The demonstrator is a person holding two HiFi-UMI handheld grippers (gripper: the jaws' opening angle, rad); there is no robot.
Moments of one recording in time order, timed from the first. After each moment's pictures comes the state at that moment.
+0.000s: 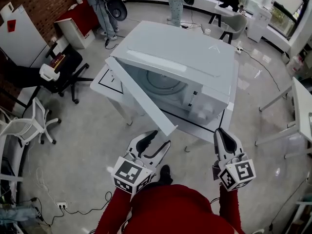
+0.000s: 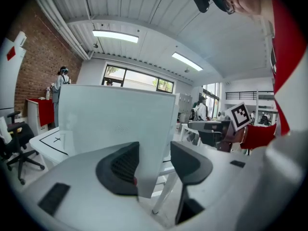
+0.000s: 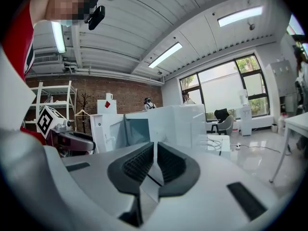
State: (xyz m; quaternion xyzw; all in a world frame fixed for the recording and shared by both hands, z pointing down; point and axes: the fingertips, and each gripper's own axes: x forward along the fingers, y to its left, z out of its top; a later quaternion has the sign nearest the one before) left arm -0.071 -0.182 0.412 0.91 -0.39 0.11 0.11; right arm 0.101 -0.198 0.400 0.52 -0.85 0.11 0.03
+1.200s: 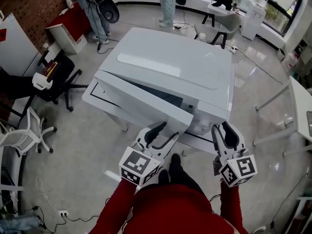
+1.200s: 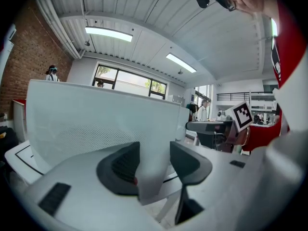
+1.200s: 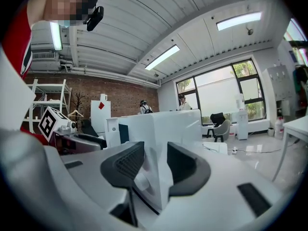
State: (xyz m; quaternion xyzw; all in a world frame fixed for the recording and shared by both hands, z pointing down) left arm -0.027 -0.253 0.401 0.93 -0.34 0.10 0.09; right arm 0.119 -0.251 0.384 0.54 -0.83 0.09 0.02
